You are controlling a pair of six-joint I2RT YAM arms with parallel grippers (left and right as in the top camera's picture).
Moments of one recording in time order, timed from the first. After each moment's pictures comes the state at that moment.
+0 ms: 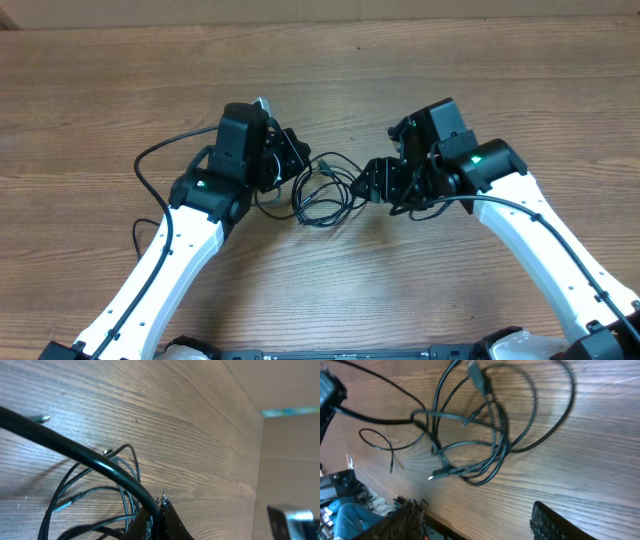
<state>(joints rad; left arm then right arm) -0.37 1.37 1.03 -0.41 0.28 -0.92 0.40 1.47 1.19 -0.89 -0.50 0.50</state>
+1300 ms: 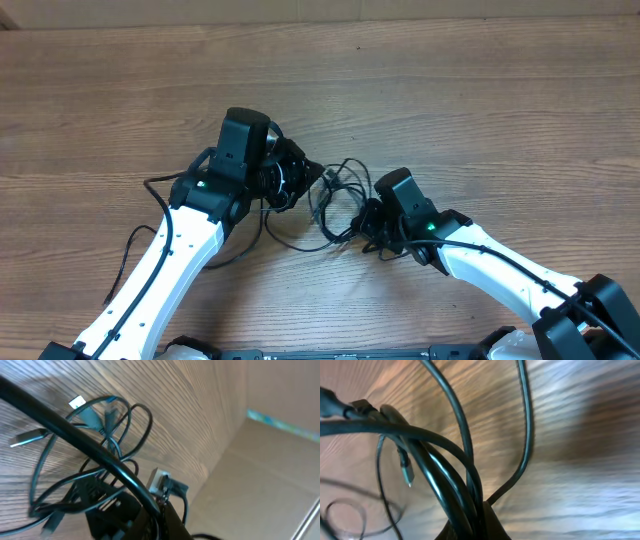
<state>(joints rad) -0.37 1.37 1.03 -0.49 0.50 -1.32 0.59 1.48 0.68 -0.24 -0.23 1.09</state>
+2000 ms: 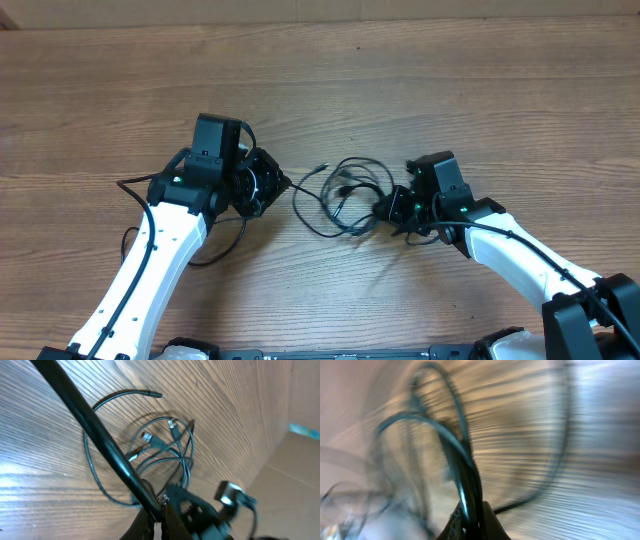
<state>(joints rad) -0.24 1.37 1.03 -0.69 0.43 -1.10 0.35 1.48 0.68 -0.21 -0.48 0.72</state>
